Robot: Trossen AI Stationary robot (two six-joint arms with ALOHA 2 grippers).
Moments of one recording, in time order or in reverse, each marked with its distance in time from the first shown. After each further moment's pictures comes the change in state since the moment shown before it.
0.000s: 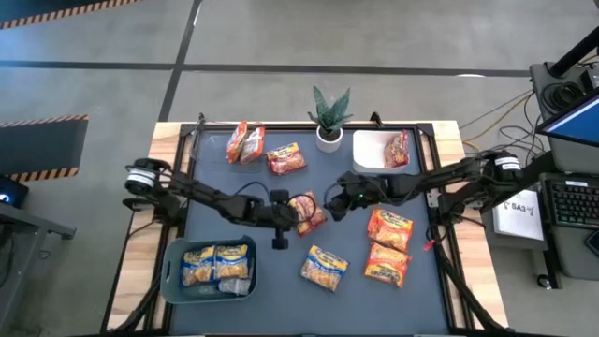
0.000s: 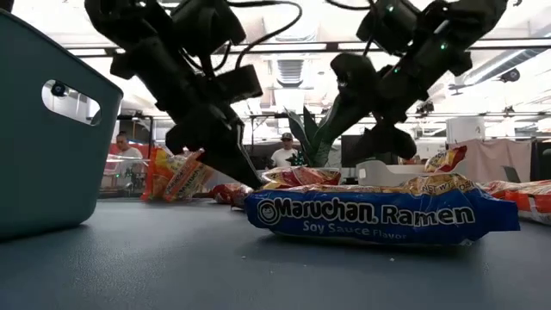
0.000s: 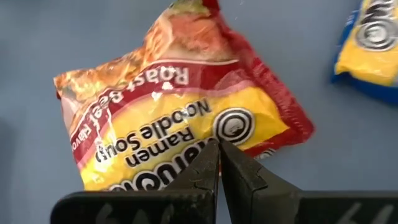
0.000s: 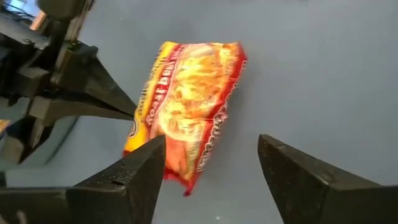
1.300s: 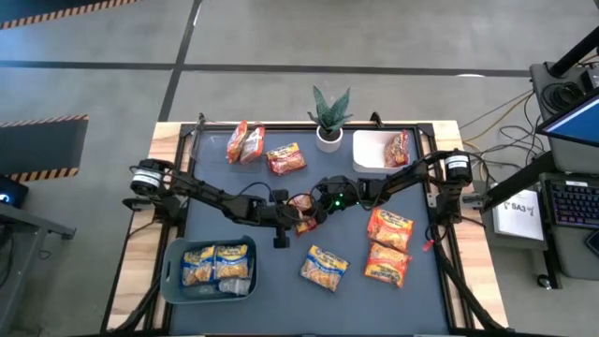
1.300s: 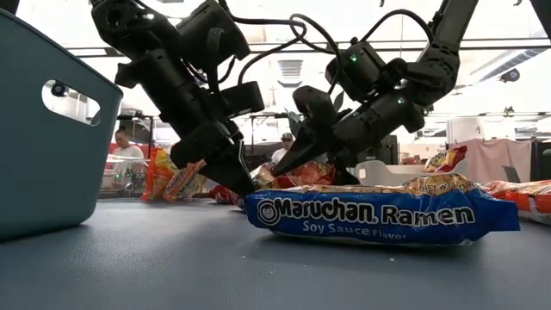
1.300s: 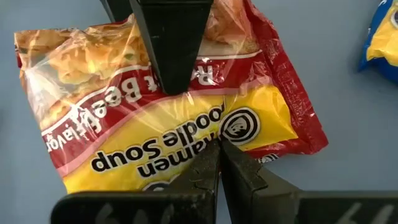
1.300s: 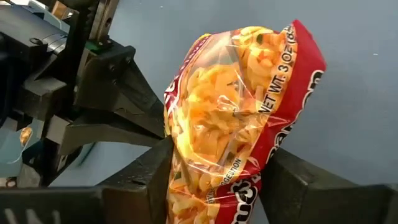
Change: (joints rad) left arm 0.017 0.041 0.004 0.000 0.000 -0.033; right arm -0.061 0.399 0.061 0.513 -0.237 -0.033
